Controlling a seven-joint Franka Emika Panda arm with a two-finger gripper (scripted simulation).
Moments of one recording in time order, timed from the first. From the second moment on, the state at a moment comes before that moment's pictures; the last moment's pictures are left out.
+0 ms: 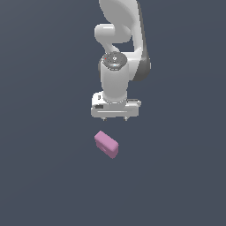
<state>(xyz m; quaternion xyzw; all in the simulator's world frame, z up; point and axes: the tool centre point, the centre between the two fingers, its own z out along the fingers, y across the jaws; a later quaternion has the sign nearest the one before) -0.011 0.009 0.167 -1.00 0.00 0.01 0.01</state>
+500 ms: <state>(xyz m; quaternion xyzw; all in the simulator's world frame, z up) -0.010 0.023 0.172 -1.00 -0.02 0.01 0.01</state>
